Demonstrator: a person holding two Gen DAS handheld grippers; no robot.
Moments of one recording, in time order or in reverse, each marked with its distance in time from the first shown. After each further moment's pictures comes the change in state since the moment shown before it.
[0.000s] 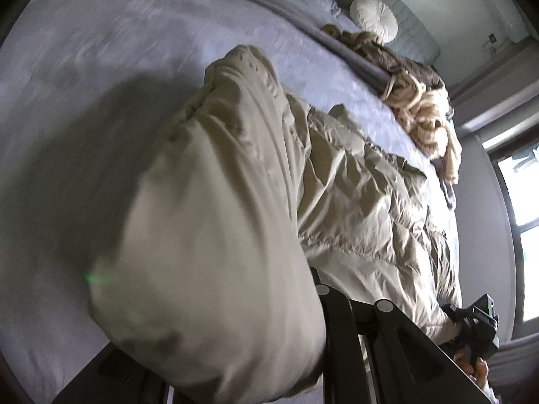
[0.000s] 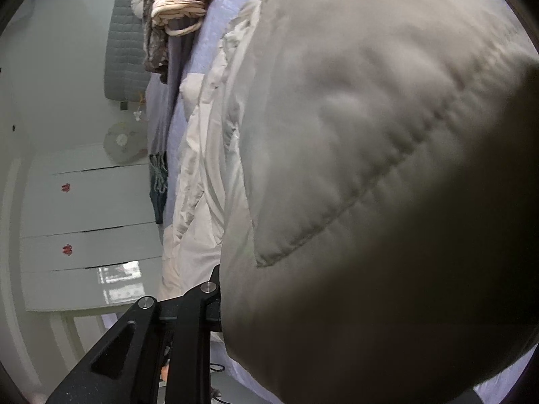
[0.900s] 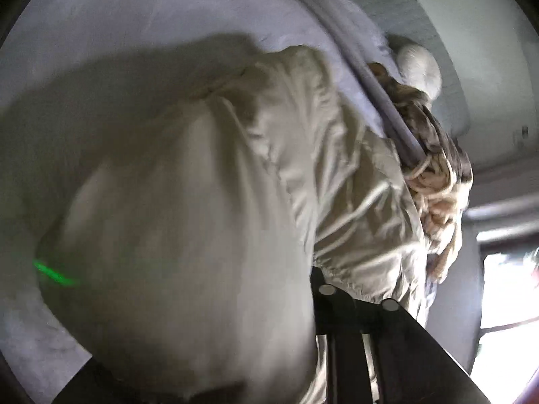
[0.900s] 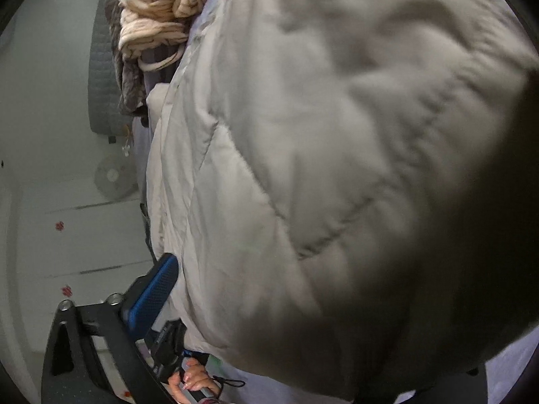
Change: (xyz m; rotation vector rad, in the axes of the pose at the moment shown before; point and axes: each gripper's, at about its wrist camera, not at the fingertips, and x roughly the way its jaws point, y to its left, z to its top) left arm 0.140 -0.025 0.152 -0.279 -0.074 -0.077; right arm 0.067 0.022 0.114 0.084 -0.081 -0.008
